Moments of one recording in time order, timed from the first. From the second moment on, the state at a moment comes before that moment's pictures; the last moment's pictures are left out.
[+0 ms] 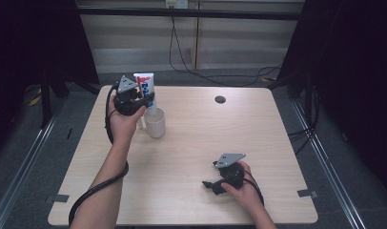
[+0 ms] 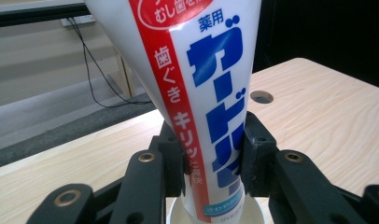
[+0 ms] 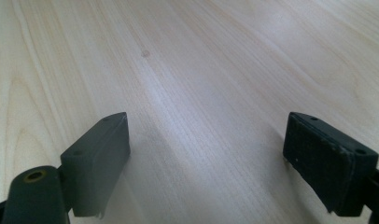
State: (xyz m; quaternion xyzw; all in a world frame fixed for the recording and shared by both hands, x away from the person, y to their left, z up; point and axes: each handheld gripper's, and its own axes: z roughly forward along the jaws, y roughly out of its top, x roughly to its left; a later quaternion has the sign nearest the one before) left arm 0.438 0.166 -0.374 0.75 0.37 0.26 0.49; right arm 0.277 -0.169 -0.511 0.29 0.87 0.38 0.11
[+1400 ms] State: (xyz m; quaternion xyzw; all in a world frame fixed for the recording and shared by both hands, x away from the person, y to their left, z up) left arm 0.439 0.157 -0.423 0.75 0.40 0.24 0.47; right arm 0.276 -0.169 -0.511 0.29 0.87 0.38 0.11
